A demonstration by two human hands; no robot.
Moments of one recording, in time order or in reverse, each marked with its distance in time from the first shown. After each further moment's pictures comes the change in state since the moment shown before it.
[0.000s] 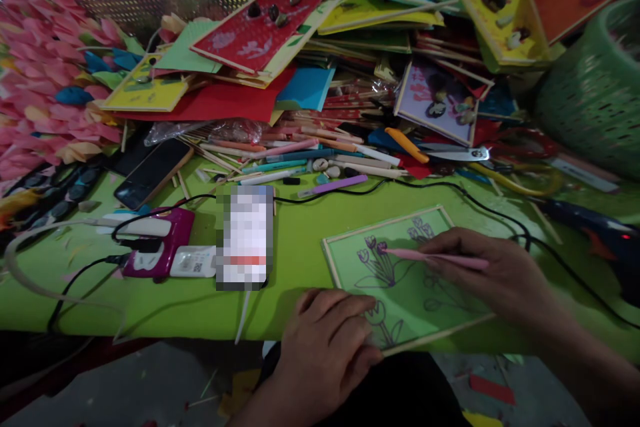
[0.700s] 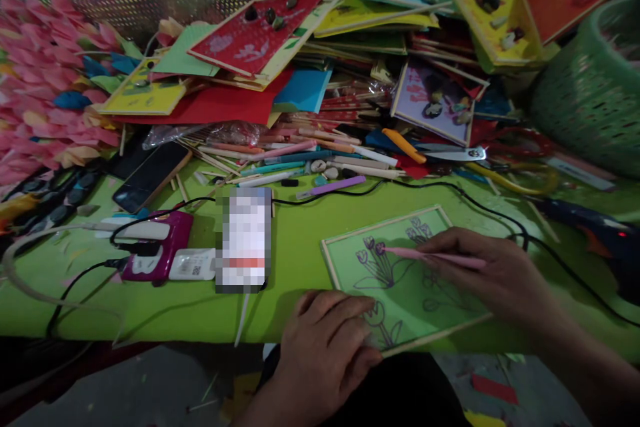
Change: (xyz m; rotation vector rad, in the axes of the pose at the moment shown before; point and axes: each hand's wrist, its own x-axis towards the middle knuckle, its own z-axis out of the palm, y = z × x) left_hand 0.001 0.000 -0.001 0.014 0.004 0.015; right_hand -0.001 -0.002 0.001 -0.011 0.017 -0.018
